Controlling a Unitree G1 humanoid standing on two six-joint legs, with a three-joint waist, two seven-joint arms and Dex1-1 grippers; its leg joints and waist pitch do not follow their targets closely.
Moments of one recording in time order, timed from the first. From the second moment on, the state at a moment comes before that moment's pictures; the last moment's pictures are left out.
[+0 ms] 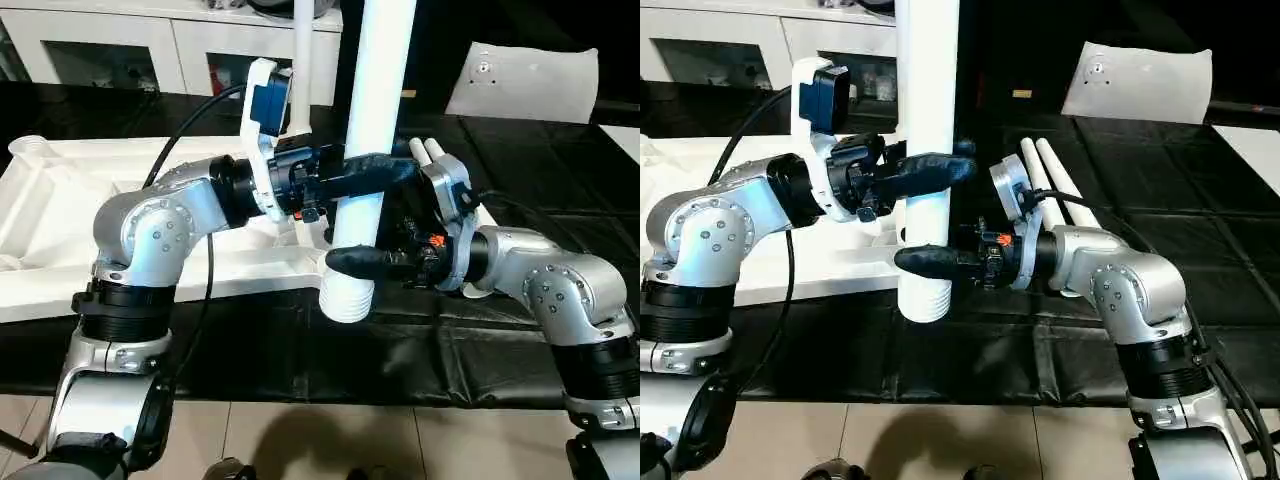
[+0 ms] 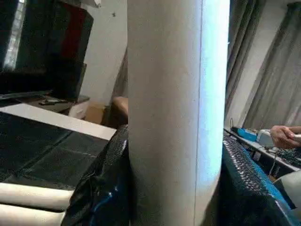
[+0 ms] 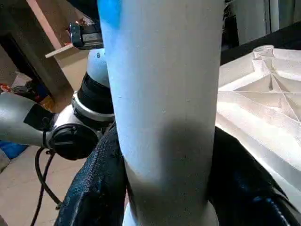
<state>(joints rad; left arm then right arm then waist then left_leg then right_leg) -0.78 0.27 0.03 0.02 -0.80 0.84 -0.99 -0.56 -0.41 0.09 -0.02 0.73 0.78 1.14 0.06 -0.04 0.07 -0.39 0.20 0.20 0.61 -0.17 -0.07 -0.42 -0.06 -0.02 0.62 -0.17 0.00</state>
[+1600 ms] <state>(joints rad) -0.71 0.13 0.05 -0.10 -0.67 0.72 -0.55 -0.59 -0.35 0.09 0.09 0.58 0.66 0.98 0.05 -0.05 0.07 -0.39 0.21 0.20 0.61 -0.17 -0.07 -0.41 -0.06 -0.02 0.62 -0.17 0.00</state>
